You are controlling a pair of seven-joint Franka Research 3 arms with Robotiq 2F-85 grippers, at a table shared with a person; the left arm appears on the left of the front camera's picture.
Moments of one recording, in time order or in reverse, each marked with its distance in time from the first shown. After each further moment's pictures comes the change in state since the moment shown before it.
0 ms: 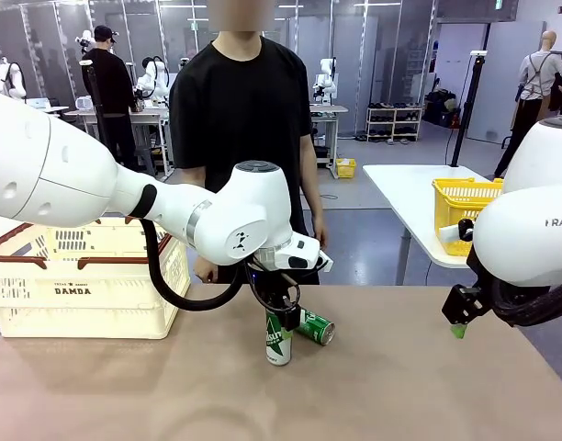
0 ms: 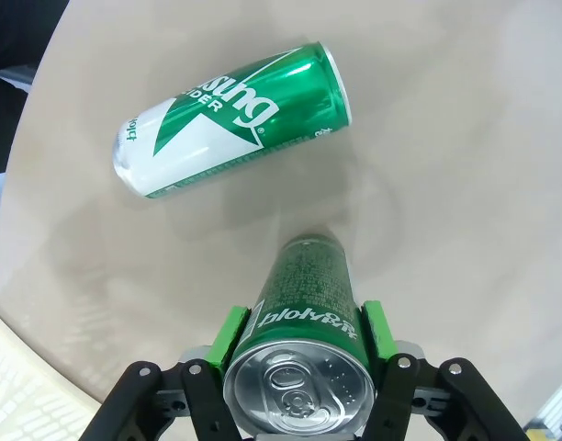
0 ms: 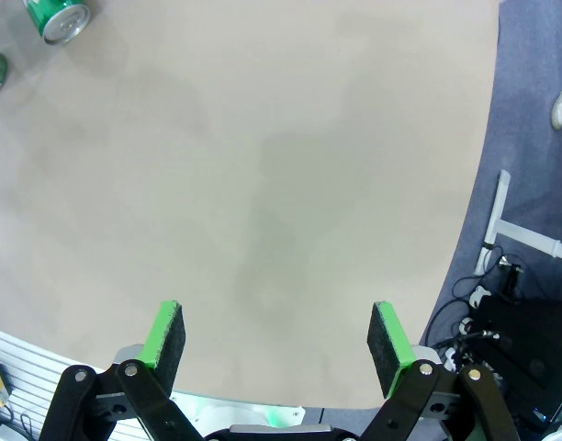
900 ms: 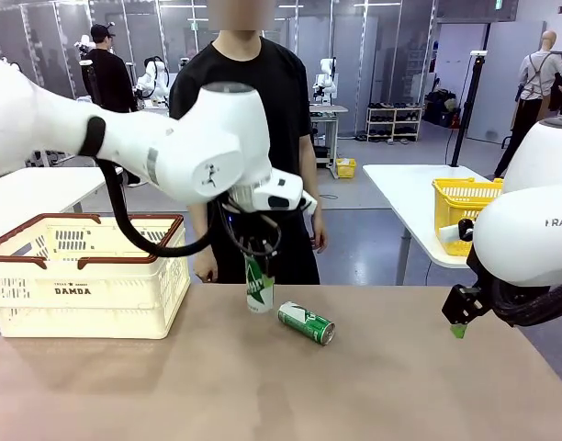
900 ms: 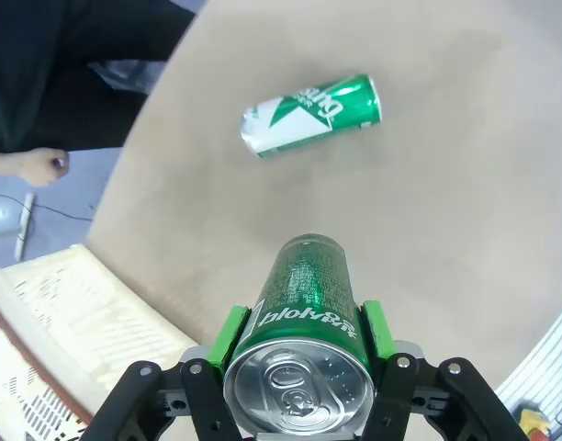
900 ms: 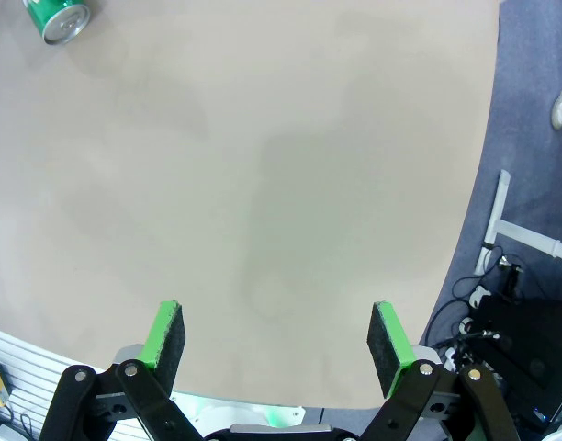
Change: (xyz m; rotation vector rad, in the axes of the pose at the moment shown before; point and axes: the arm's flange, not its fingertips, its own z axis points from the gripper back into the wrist) left arm -0.022 0.004 0.146 0.123 -0.079 0.041; right arm 0.000 0.000 0.000 0.000 0.000 0.000
